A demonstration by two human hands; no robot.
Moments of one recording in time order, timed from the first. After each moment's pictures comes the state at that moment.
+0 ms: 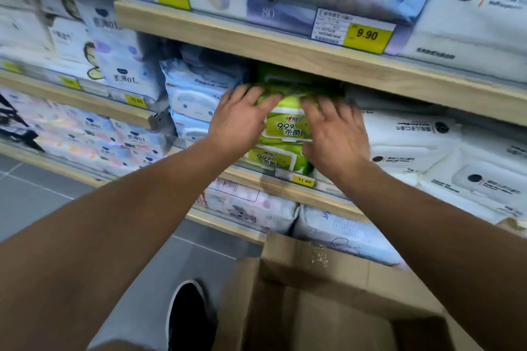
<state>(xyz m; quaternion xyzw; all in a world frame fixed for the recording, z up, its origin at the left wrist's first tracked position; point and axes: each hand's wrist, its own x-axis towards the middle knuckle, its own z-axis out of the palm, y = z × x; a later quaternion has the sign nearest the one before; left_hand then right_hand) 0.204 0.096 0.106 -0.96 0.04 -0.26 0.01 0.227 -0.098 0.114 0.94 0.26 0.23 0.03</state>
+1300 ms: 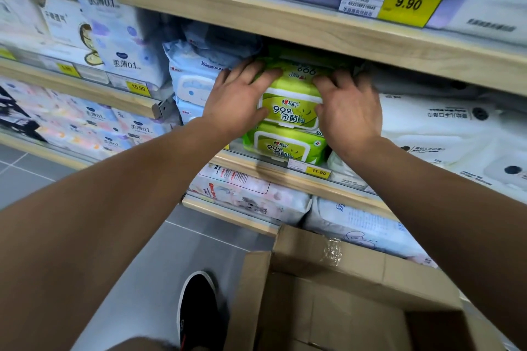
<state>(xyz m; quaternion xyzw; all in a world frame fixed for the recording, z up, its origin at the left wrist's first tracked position) 0.226 0.134 0.095 -0.97 0.06 -0.23 -0.04 0.246 -0.071 0.120 0.95 0.20 0.24 0.00</state>
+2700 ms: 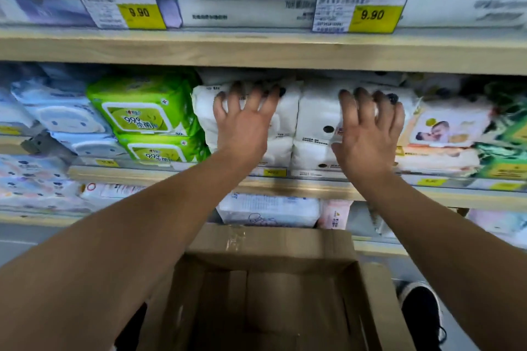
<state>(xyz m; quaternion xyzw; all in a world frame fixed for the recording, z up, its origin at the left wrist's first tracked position) 0.231 -0.171 0.091 -0.97 0.04 -0.25 0.05 0.233 -0.378 0.068 0.94 0.05 0.33 -0.01</state>
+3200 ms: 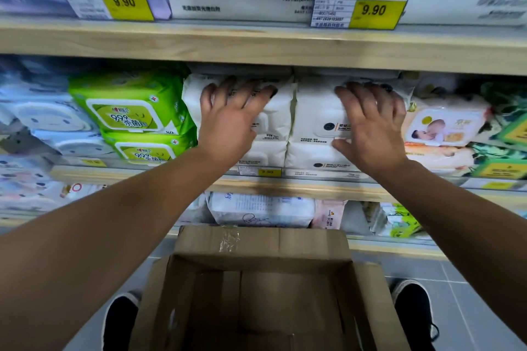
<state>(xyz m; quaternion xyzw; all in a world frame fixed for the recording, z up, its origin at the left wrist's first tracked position) 0.241 -0.146 0.089 -0.95 0.12 -0.30 0.04 0.246 -0.403 0.080 0.95 0.13 0.28 0.00</state>
